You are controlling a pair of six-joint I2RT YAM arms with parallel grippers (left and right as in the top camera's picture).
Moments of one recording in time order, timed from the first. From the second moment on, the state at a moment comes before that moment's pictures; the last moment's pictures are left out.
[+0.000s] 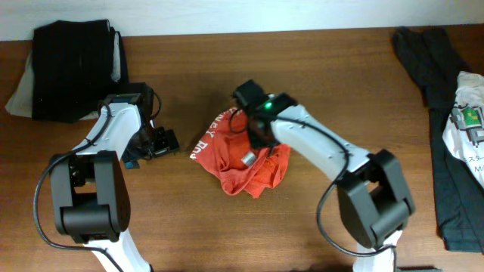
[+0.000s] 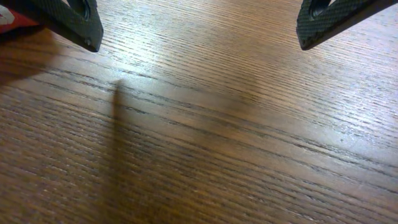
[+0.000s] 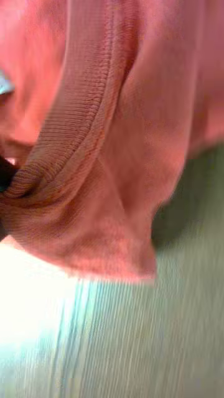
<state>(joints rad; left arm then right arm) 0.00 1.99 1.36 -1.02 -0.02 -0.36 0.56 1.99 1.55 -0.96 0.19 0.42</state>
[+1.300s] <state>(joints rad) 0.00 1.99 1.36 -1.03 -0.02 -0.36 0.32 1.83 1.61 -1.41 0.01 0.30</state>
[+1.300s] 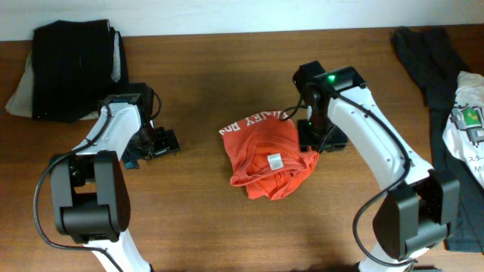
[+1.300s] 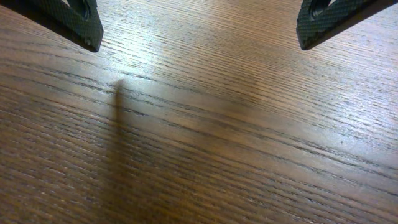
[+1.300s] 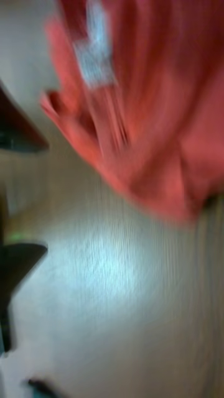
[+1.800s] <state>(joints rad) 0.00 1.99 1.36 -1.03 -0.02 -0.36 0.68 1.84 1.37 -1.01 -0.10 -0.08</state>
